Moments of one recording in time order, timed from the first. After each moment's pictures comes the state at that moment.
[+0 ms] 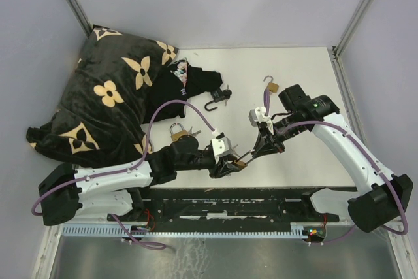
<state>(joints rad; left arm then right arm) -1.11 1.12 0.59 0.30 0.30 0.00 0.41 1.24 1.19 -1.29 -1.06 -1.08</state>
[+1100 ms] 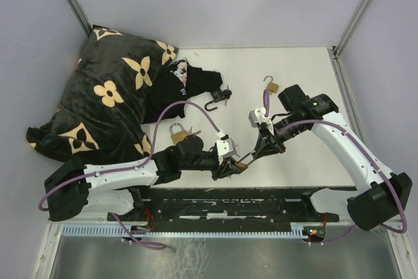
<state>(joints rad) -1.11 1.19 0.59 0.33 0.36 -0.03 0.41 1.25 1.20 -1.33 -1.06 -1.13</state>
